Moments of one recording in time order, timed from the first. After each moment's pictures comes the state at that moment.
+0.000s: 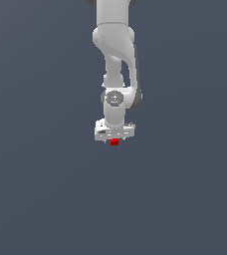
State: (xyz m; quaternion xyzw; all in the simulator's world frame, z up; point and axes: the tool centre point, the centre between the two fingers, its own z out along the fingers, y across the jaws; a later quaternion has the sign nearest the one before) arm -0.078 0.004 0.019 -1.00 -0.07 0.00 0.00
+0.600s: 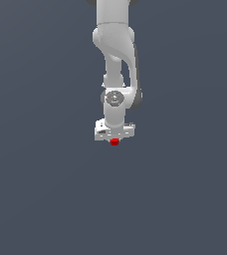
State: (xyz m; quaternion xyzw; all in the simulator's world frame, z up) arm -0.076 0.004 0.020 -1.00 -0.07 0.00 0.00
